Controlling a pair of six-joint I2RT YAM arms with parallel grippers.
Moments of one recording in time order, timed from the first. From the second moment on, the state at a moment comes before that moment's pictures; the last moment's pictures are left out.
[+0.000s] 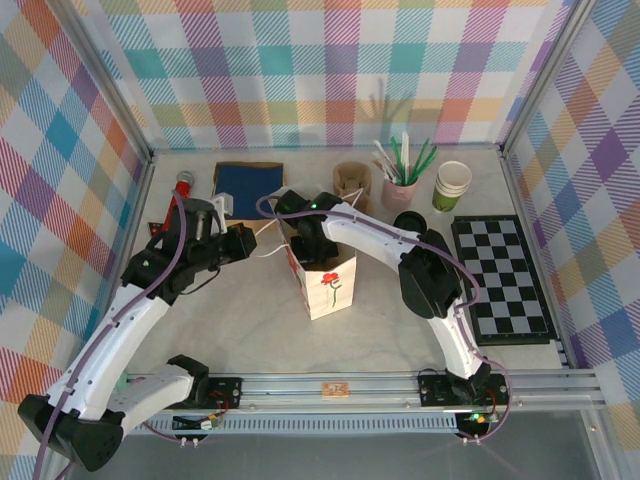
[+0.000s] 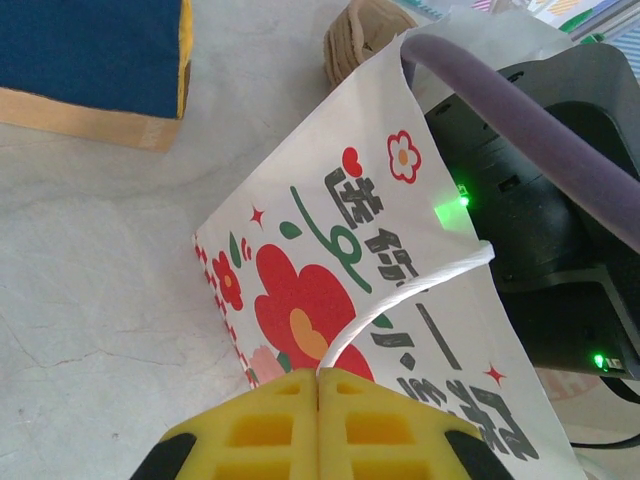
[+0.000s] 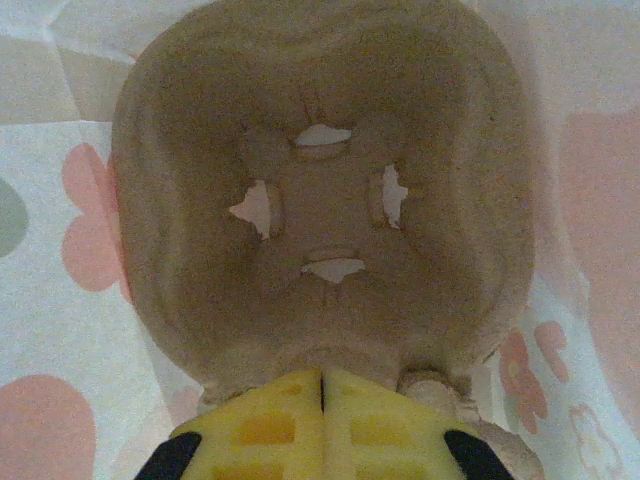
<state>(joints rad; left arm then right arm) -0.40 0.96 1.07 -0.76 0.16 -0.61 0.88 2.15 1.89 -1.13 0.05 0.64</state>
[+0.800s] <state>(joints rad) -0.40 0.94 1.06 -0.76 0.16 -0.61 0.87 2.16 1.80 -1.01 0.04 0.64</state>
